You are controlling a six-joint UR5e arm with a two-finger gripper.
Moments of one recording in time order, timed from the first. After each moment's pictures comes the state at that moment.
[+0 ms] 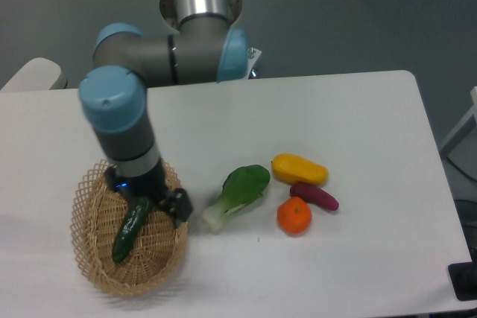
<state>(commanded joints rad) 2.19 -1.94 -1.45 -1.08 1.60 0.85</state>
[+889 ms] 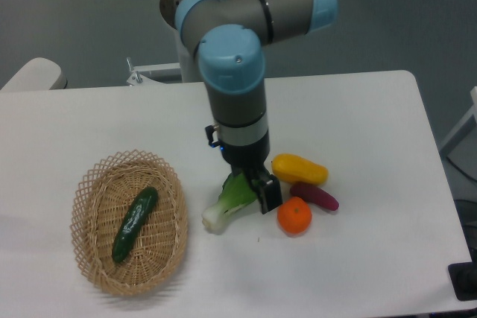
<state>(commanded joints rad) 2.39 -1.90 -1.43 -1.16 1.61 1.61</state>
